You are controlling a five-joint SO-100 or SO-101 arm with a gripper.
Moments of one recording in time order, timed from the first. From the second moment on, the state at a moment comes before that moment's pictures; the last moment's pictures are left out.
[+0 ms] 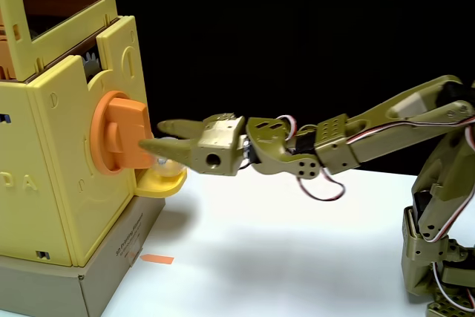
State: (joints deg) arm 0.0 113.7 138.3 -31.0 100.4
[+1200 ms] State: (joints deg) arm 2.0 194.9 184.9 18.5 -0.7
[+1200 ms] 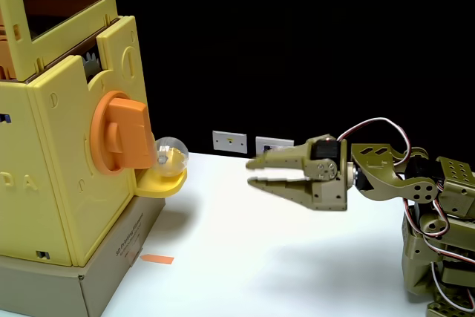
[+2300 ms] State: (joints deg) arm 0.3 194.9 184.9 60.0 8.3
